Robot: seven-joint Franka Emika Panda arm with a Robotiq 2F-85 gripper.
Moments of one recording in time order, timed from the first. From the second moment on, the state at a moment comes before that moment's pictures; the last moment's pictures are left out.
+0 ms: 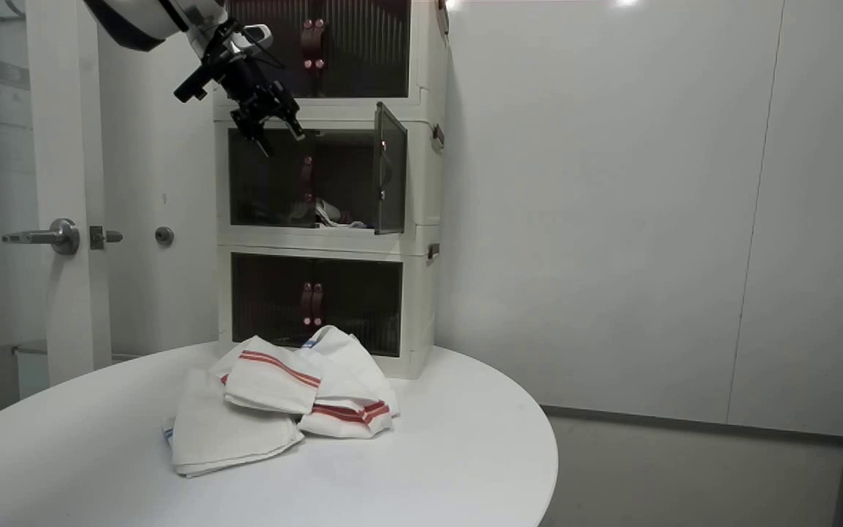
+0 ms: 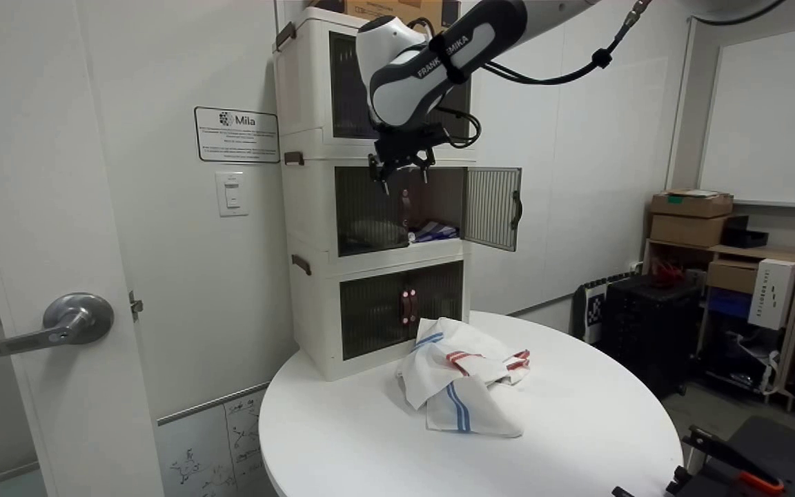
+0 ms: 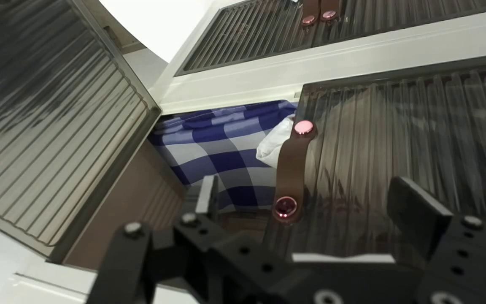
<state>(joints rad) 0.26 0.43 -0.12 -1.43 -0.58 2.16 0.76</state>
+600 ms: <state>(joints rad) 0.28 0.45 -0.11 -1.43 -0.71 2.16 0.80</state>
